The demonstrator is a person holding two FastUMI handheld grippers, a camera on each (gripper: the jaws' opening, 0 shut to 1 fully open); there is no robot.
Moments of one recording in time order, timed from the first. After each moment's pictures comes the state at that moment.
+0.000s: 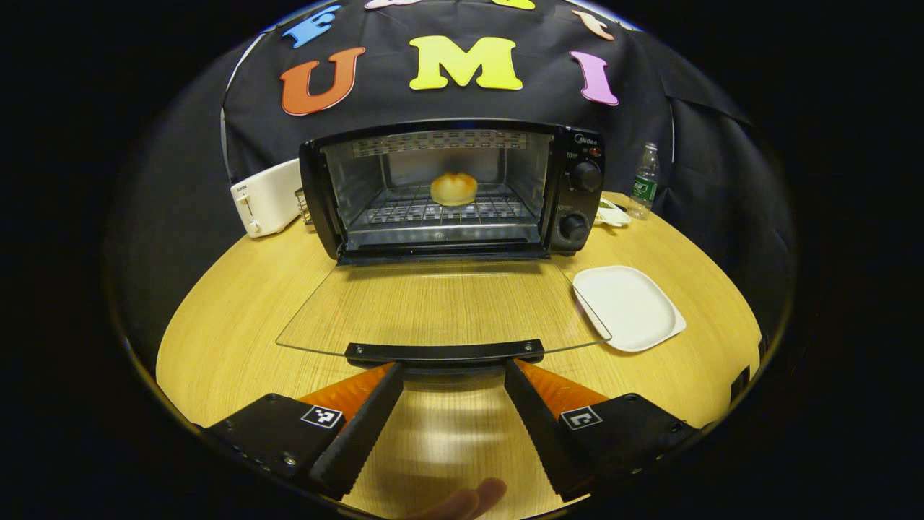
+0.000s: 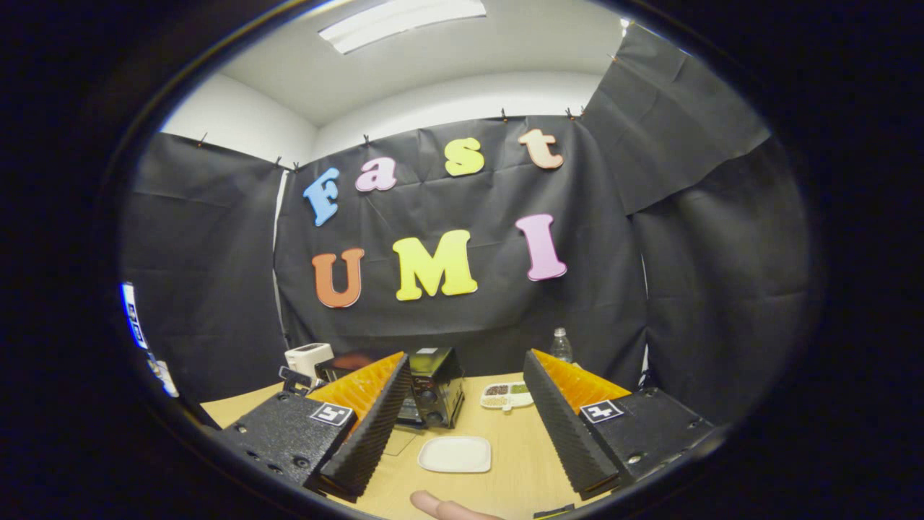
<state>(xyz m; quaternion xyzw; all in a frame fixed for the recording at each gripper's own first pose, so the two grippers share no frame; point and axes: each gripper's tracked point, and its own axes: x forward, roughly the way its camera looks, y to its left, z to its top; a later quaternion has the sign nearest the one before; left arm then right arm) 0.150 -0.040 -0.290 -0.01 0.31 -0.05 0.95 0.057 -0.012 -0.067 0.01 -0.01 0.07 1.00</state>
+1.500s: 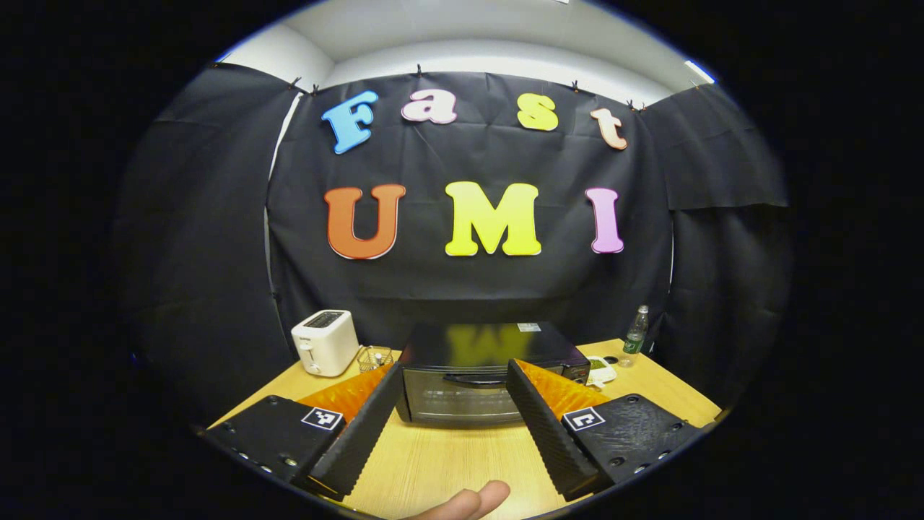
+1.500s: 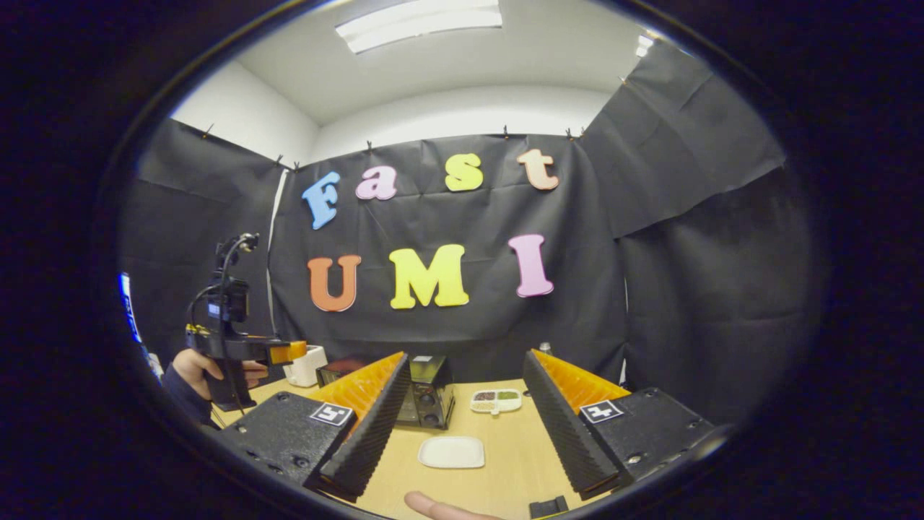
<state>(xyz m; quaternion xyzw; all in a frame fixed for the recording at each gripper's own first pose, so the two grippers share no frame) 0.136 0.039 -0.021 -0.03 0.04 -0.01 1.00 -0.009 0.016 -0.024 -0.02 -0.03 0.04 1.00</state>
